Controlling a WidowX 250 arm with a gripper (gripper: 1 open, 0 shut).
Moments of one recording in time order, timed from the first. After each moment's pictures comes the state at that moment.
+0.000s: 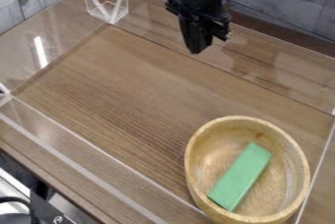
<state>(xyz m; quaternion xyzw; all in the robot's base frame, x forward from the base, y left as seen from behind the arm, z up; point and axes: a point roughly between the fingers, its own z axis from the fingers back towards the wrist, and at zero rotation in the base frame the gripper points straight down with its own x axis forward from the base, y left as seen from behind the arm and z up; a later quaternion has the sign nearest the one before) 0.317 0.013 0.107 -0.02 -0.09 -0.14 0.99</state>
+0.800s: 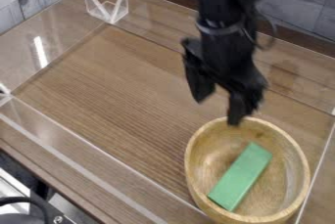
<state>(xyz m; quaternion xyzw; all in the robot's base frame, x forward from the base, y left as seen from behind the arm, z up) 0.243 -0.065 0.100 -0.04 -0.07 -0.14 0.99</state>
